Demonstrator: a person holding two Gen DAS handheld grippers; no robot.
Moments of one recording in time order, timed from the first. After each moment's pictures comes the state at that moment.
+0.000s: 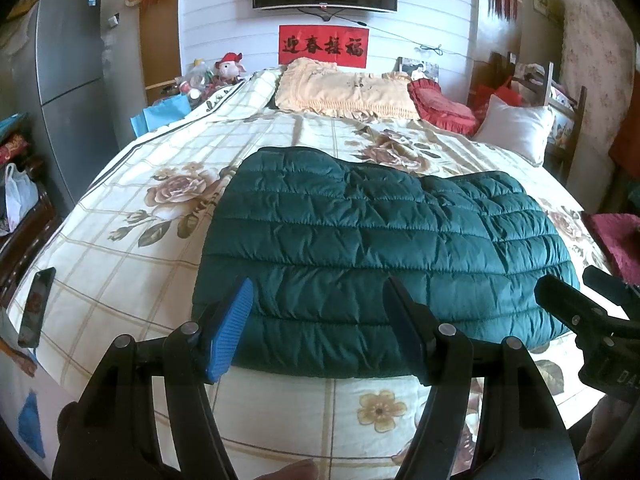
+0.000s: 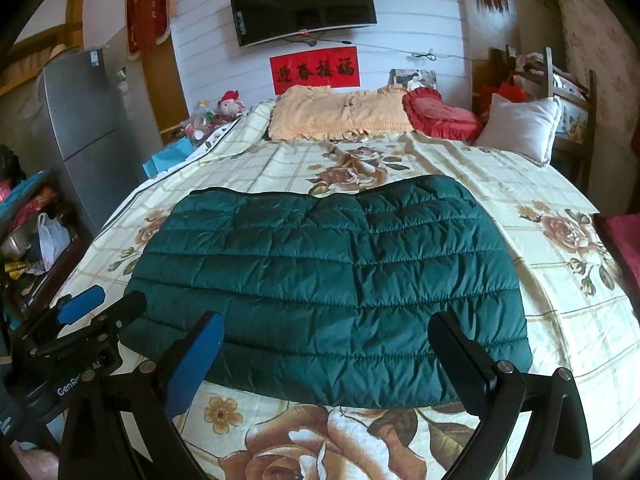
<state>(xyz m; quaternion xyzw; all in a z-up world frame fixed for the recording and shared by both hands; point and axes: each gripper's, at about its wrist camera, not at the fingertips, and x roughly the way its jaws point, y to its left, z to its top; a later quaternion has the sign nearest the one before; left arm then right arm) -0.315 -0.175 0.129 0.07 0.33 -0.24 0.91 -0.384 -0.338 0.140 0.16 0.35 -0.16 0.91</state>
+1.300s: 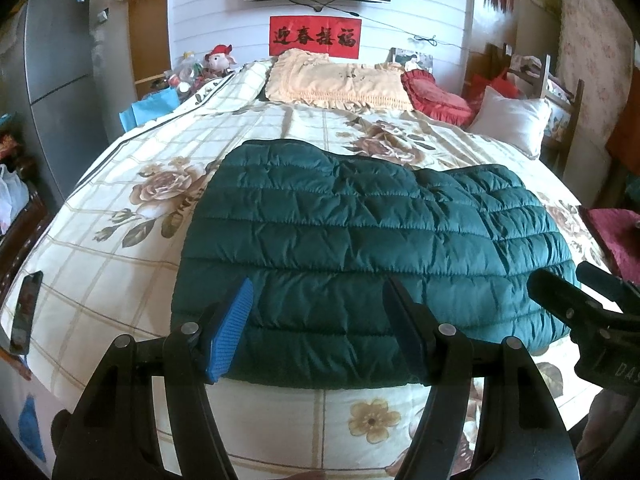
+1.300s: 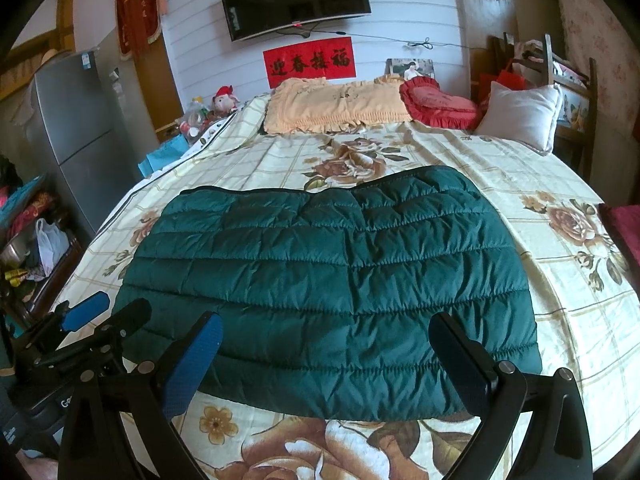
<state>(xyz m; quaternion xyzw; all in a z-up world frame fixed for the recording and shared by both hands) -0.303 -0.189 0.119 0.08 0.34 -0.25 0.90 -0.373 -0.348 0.132 0.17 0.36 -0.16 0.90</state>
